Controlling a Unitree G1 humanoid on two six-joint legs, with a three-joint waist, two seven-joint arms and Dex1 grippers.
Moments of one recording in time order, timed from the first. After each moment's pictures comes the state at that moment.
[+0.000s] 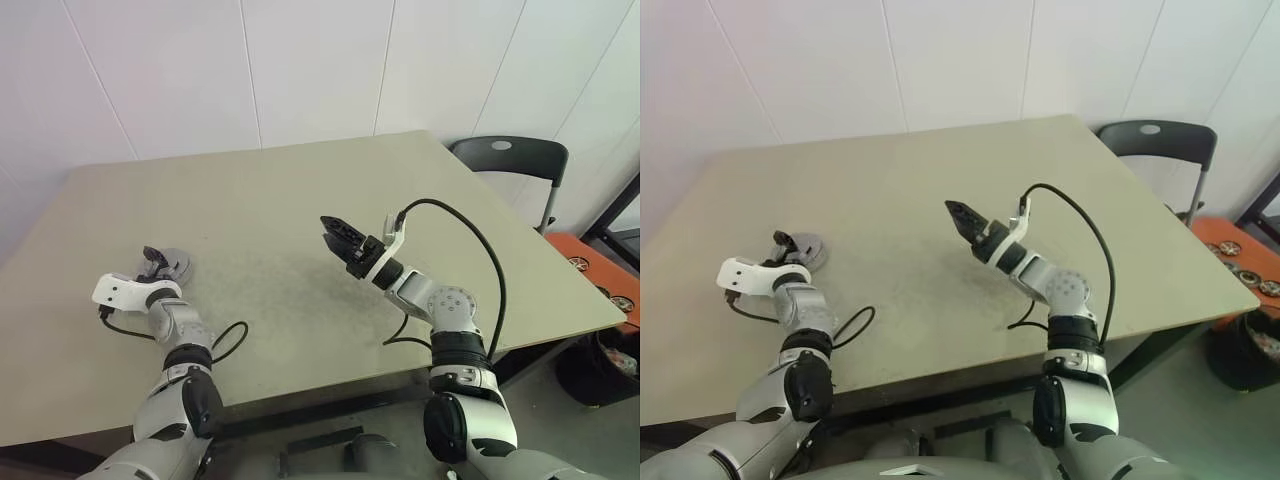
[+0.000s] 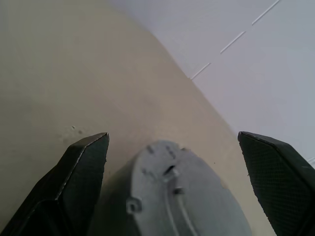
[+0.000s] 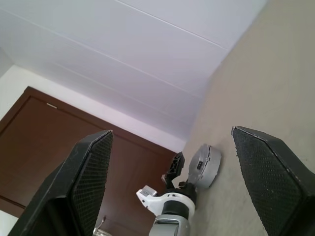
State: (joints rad) left arm -0.63 0.12 0.67 1.02 -0.58 -0.58 0.01; right arm -0.60 0.00 -0.36 0.41 0.95 0.94 0.52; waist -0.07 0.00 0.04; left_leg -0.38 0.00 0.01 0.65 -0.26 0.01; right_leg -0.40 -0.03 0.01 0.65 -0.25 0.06
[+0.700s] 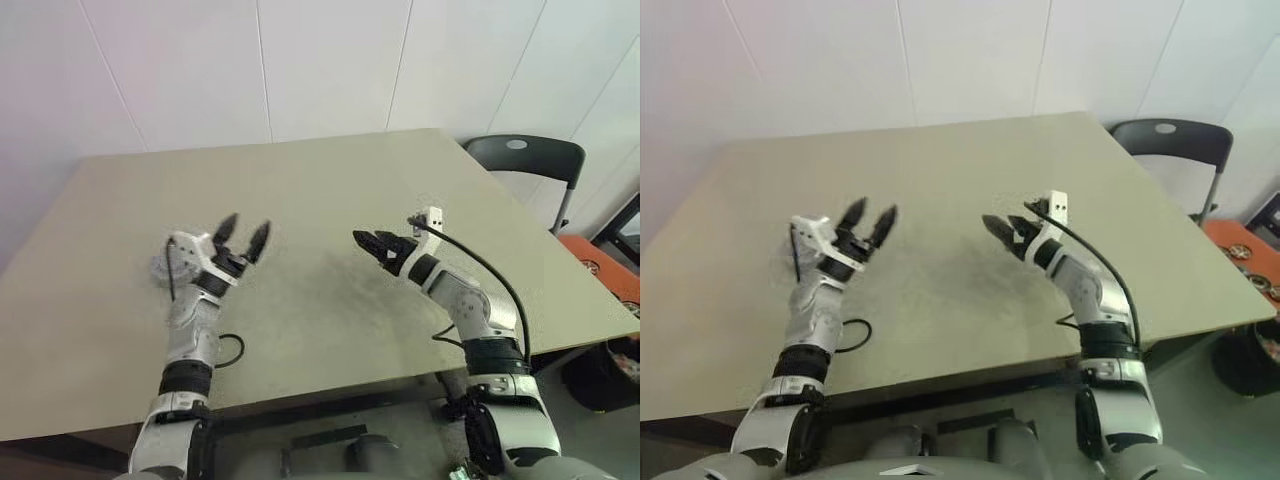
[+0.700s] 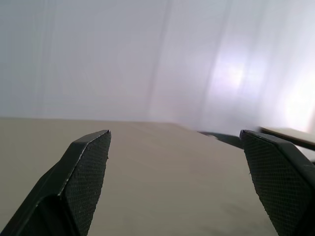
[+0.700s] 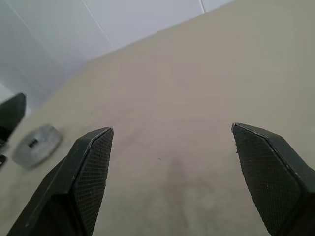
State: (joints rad) left arm -0.40 0.19 0.13 0.48 -0.46 -0.21 -0.83; right arm -0.50 -0.29 -0.12 0.28 0.50 0.53 0.57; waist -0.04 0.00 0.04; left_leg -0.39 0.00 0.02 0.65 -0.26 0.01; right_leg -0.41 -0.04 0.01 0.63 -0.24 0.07
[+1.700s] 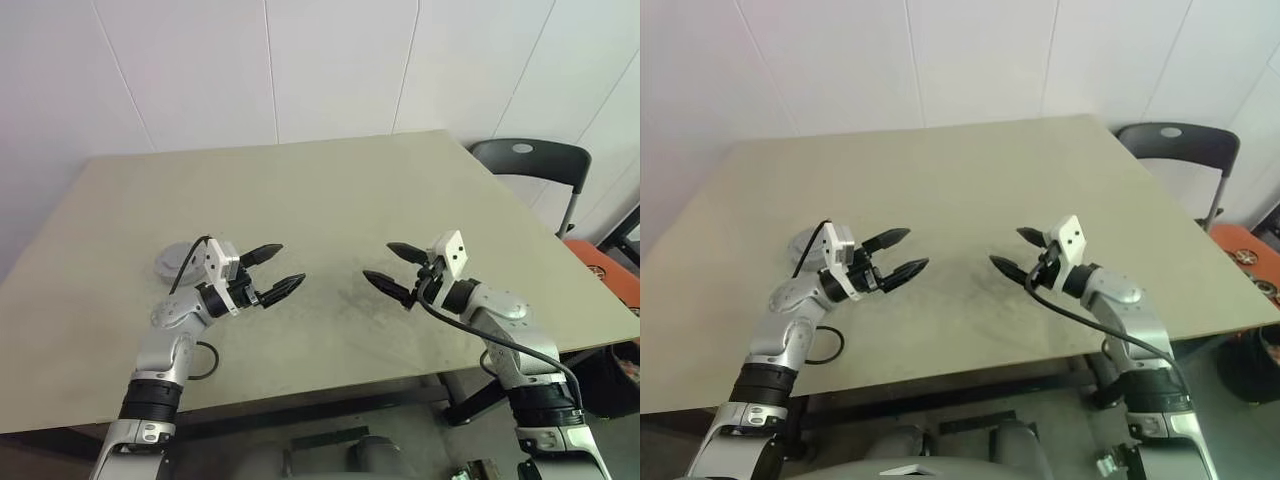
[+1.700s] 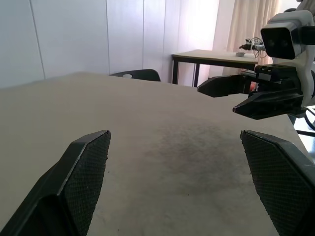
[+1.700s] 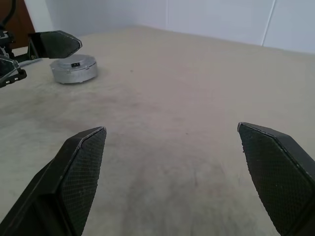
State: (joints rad) left arm -0.28 0.32 0.02 0.18 -0.45 0.04 -1.01; right arm -0.27 -0.45 -0.03 0.02 0.37 0.28 0.84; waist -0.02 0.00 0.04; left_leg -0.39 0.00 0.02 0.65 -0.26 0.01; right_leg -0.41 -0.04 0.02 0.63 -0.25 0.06
